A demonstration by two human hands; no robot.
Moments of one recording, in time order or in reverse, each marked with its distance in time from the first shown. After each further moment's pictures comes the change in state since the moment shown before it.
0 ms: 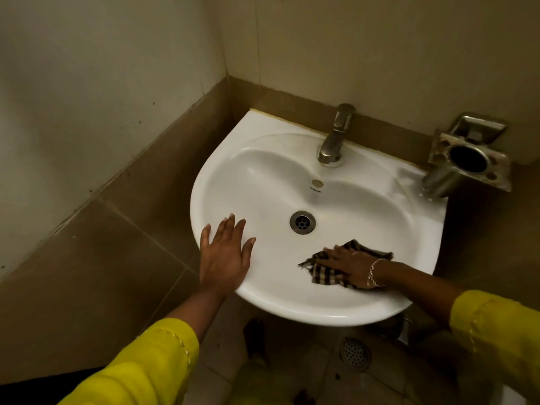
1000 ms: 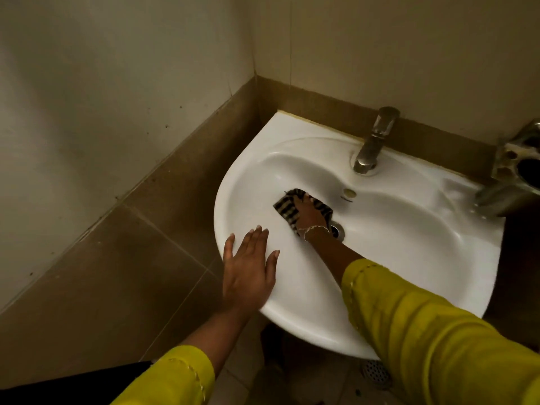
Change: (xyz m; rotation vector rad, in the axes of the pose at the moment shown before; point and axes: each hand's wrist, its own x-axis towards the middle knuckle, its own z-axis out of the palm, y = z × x) left_hand 0.000 0.000 0.002 -0.018 0.083 -0.005; right_hand 0.151 -0.057 -0.097 0.609 0.483 0.226
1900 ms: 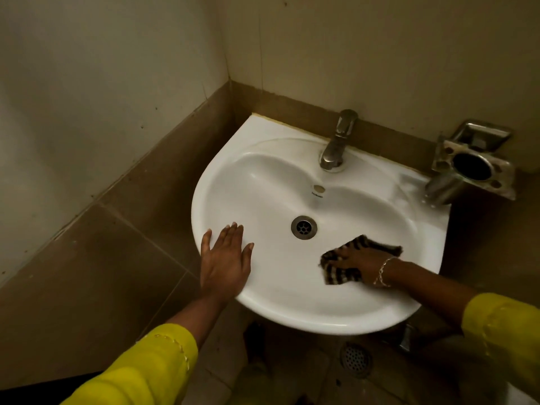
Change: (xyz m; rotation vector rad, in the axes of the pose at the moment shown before) left_hand 0.000 0.000 -0.001 0.051 -0.036 0.000; right_hand -0.131 0.129 -0.042 -0.677 -0.445 -0.338
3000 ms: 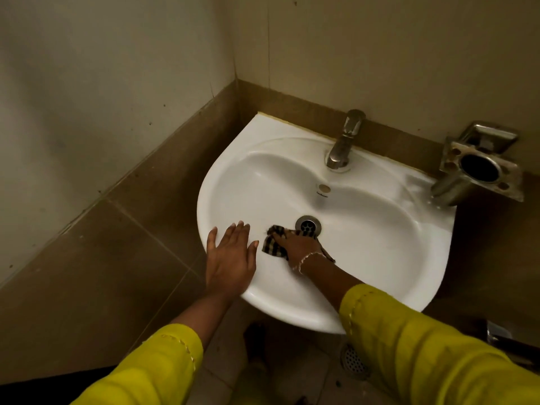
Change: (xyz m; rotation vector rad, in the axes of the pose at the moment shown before) left_hand 0.001 -0.001 0.004 -0.020 0.023 -0.001; right_hand 0.085 -0.087 -0.048 0.246 0.236 0.182
